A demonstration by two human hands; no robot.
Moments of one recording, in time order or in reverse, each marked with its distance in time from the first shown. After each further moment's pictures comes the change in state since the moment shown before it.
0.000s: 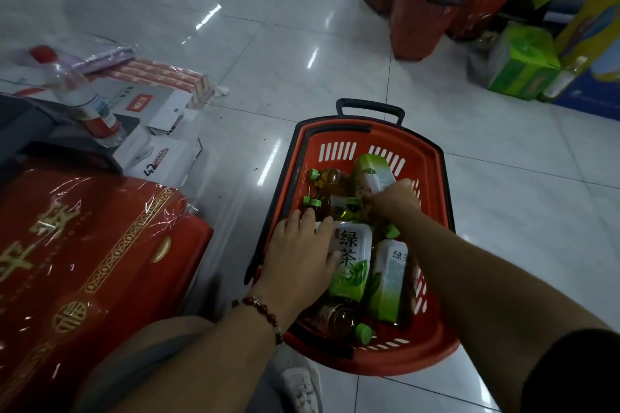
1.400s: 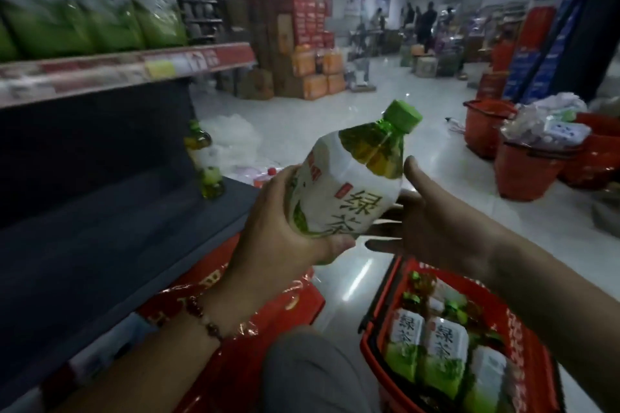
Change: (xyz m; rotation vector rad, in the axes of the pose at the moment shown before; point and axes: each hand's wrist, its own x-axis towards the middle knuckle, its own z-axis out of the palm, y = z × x) left_hand -0.212 -0.025 -0.236 -0.686 0.825 -0.054; right_hand -0.350 -0.092 -0.164 0.706 -1.129 -0.874
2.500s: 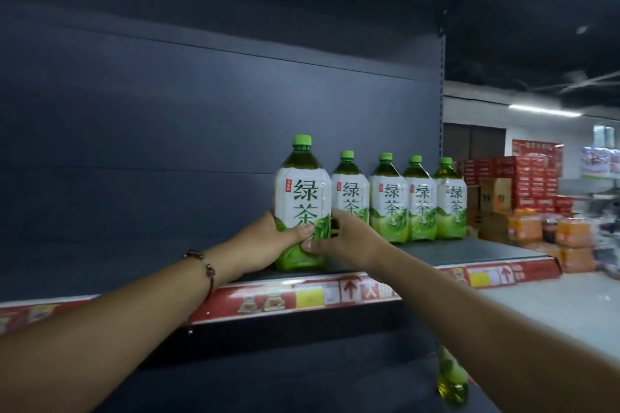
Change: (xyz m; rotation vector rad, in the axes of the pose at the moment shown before) left_hand 0.013 0.079 -0.439 0.435 0.366 -0.329; right_hand 0.216 -0.145 0.440 -0.704 -0.442 -0.656
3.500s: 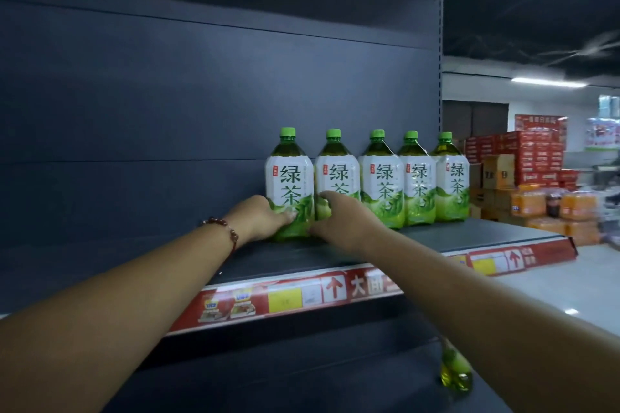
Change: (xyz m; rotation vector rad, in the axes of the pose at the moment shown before) left_hand 0.083 -0.012 0.011 0.496 0.100 -0.324; right_hand 0.032 0.017 -0.021 -0.409 0.085 0.140
